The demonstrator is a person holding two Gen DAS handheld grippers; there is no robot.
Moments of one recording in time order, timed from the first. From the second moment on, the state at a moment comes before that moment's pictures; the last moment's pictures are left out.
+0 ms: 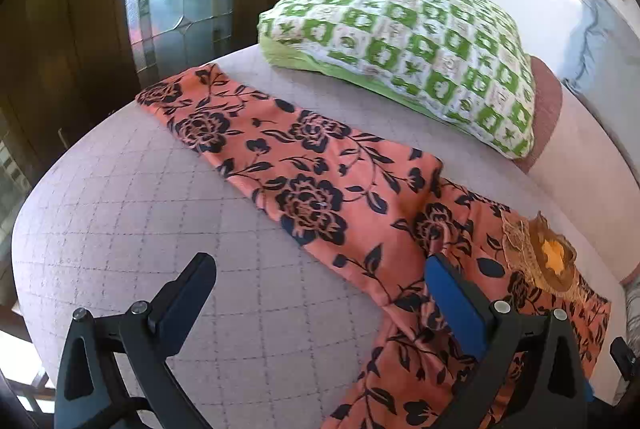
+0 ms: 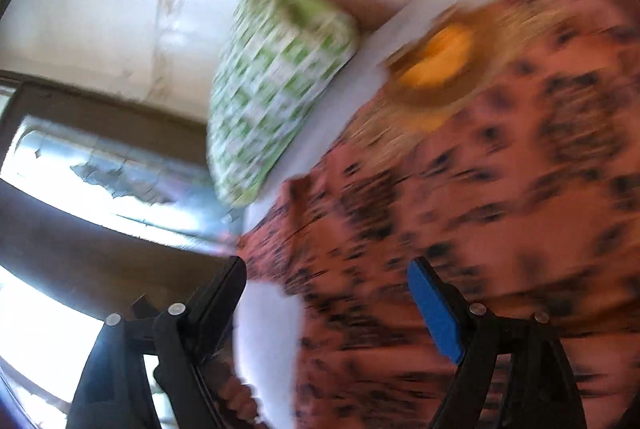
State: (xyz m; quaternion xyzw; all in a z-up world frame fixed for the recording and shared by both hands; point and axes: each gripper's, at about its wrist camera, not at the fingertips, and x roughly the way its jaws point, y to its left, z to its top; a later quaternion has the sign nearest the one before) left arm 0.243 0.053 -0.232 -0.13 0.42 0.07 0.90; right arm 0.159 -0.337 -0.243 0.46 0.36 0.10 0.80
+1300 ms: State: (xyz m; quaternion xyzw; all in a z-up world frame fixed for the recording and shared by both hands) left arm 0.341 0.272 -0.258 -0.33 0.45 0.09 0.83; right arm 0.189 -0.308 -0.287 0.33 0.44 0.08 0.83
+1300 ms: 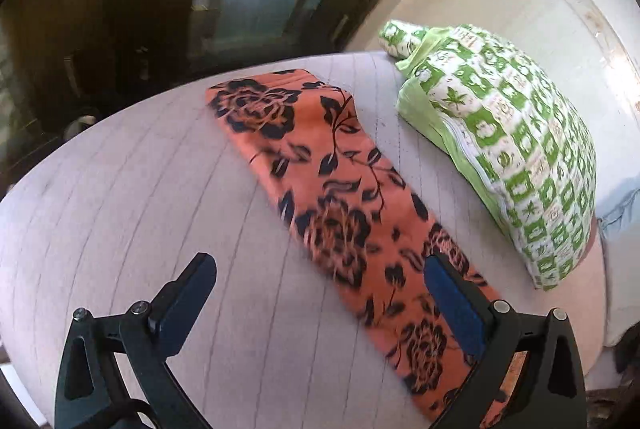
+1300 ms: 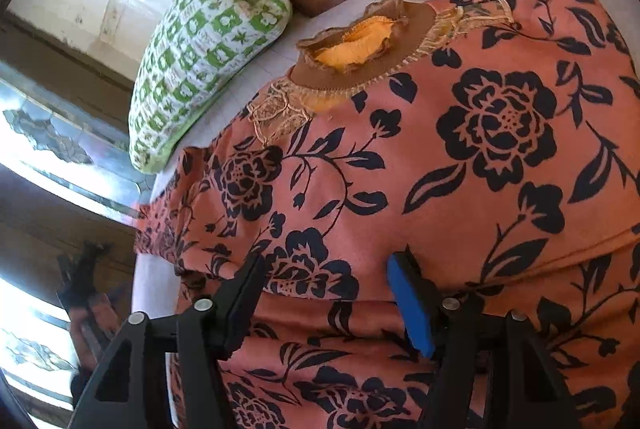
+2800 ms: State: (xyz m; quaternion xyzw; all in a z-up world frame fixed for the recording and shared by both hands) left arm 0.201 -0.255 -0.139 0.07 0.48 -0.34 0.80; right arm 0.106 -0.498 -0.247 0.53 0.23 -0.06 0.81
